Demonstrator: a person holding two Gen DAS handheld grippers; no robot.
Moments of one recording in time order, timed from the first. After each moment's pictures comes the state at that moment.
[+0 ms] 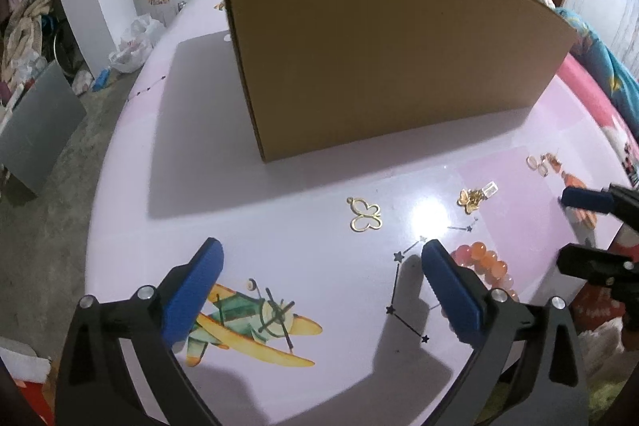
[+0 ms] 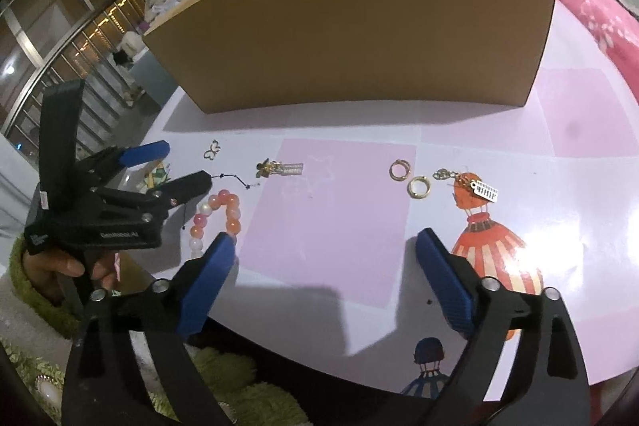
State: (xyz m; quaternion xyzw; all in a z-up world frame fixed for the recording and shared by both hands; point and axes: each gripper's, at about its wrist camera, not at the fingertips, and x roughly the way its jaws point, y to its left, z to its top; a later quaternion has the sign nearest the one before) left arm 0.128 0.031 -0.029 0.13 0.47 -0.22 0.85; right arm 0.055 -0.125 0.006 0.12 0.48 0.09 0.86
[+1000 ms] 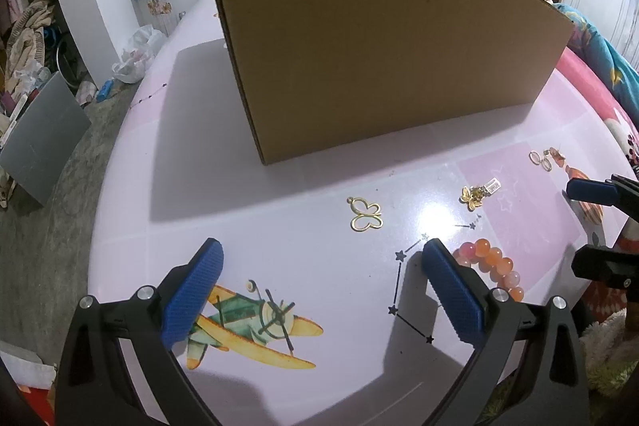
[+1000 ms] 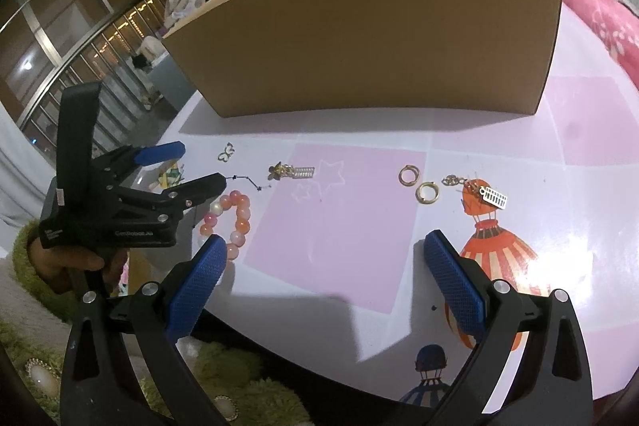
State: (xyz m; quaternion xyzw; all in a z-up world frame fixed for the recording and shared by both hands) left arm 0.125 0.030 -0.029 0.13 0.45 -0.22 0.85; right arm 0.050 -0.128 0.005 0.13 0.45 0.12 0.87
